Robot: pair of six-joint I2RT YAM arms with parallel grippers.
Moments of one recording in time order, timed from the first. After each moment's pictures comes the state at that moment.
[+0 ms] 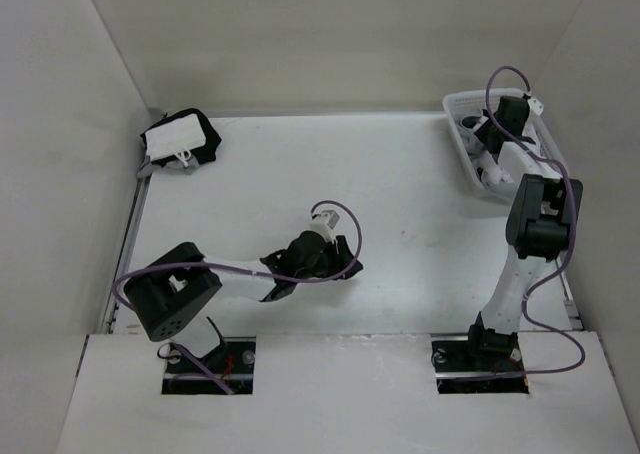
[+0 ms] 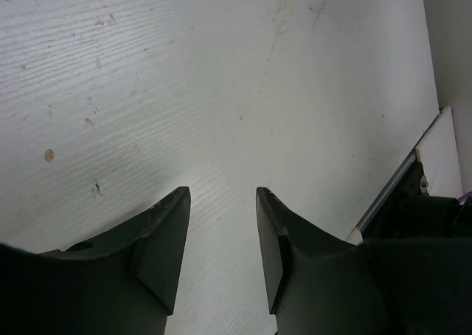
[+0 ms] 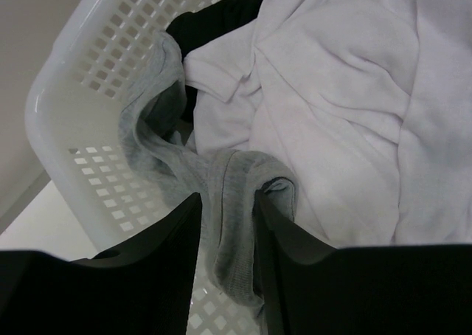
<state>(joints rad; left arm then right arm) -0.93 1.53 0.51 0.54 0.03 -0.82 -0.17 2.04 1.57 -0.06 0.21 0.56</state>
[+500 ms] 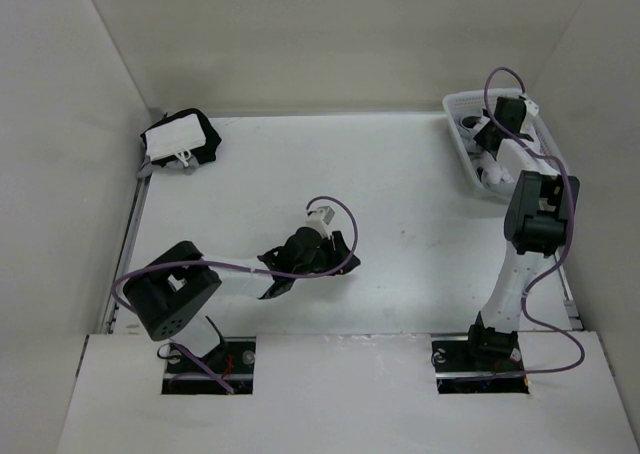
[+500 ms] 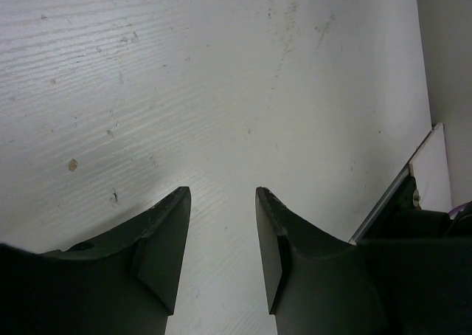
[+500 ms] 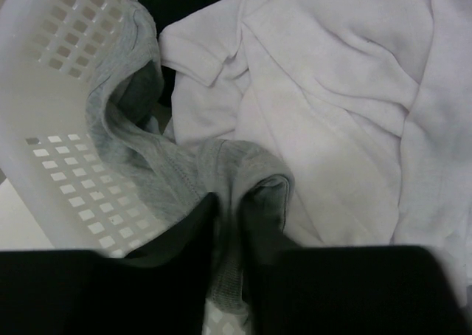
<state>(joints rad) -0.90 1.53 0.51 0.55 0.04 -0.84 -0.17 2.09 1.63 -0.15 0.20 0.54</state>
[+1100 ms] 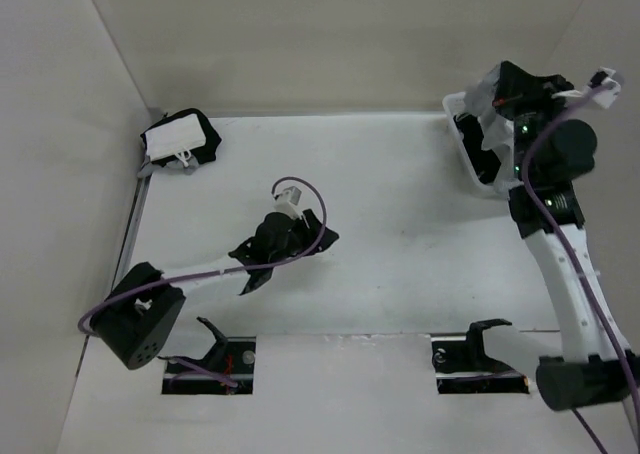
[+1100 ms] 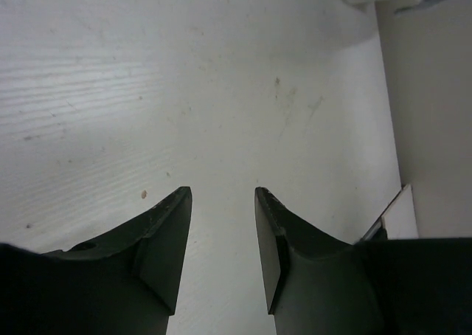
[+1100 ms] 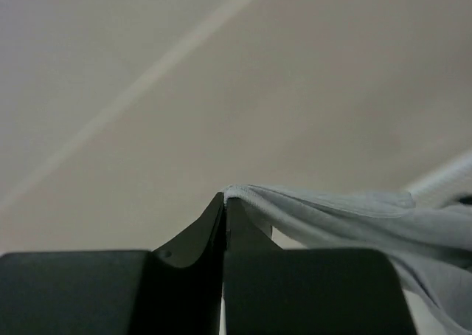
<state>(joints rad) -0.73 1.36 0.47 0.49 0.05 -0.86 0.08 1.13 1.26 0.20 0.22 0.60</state>
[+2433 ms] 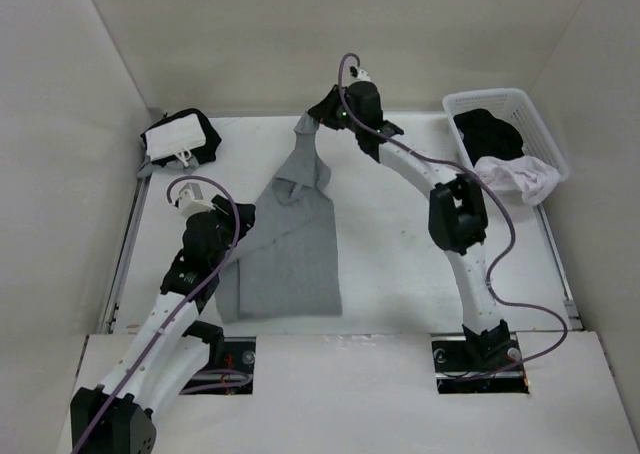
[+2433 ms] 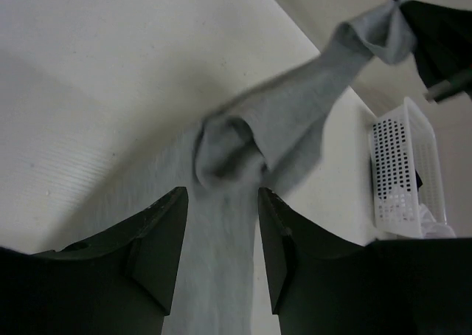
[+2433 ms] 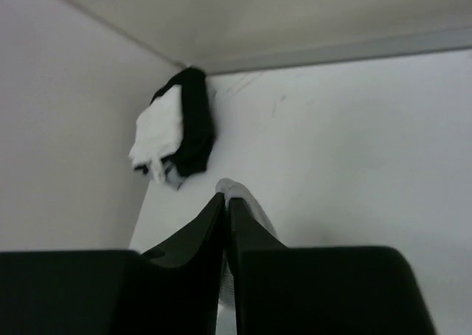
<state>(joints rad) -0.27 0.72 0.44 -0.02 -0.17 -0.88 0.53 2.22 1.95 0.10 -0.10 0.73</state>
